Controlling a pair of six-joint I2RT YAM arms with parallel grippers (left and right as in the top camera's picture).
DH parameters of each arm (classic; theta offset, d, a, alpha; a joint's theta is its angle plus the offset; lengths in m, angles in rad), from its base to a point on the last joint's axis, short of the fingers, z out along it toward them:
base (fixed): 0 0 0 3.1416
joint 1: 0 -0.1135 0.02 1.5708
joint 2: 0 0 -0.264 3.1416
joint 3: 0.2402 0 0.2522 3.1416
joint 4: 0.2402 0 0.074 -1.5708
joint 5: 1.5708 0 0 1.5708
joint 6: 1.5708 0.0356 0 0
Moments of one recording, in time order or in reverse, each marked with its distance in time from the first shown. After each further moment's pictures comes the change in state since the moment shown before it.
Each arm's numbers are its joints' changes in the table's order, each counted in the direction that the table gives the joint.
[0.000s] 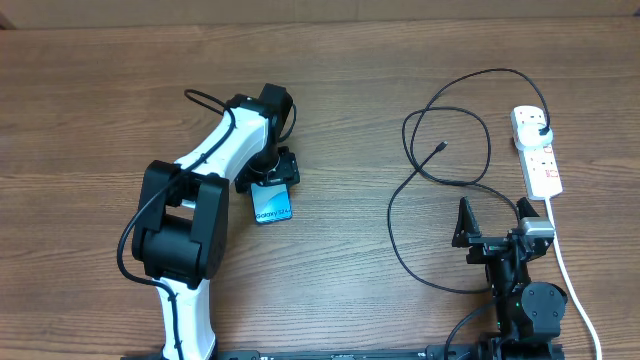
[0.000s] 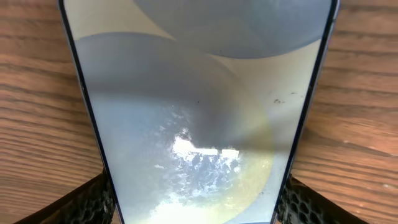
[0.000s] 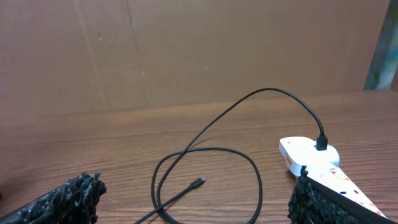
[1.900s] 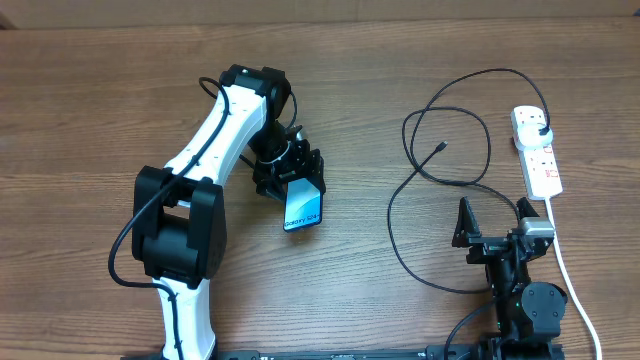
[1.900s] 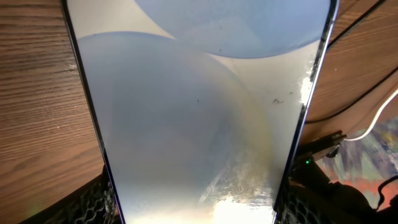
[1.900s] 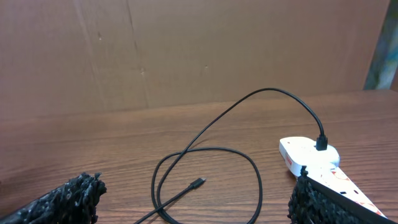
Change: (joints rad) left arm -0.002 0.000 0.217 0.404 0.529 0.233; right arm 0.000 0.000 0.000 0.000 0.000 -0.001
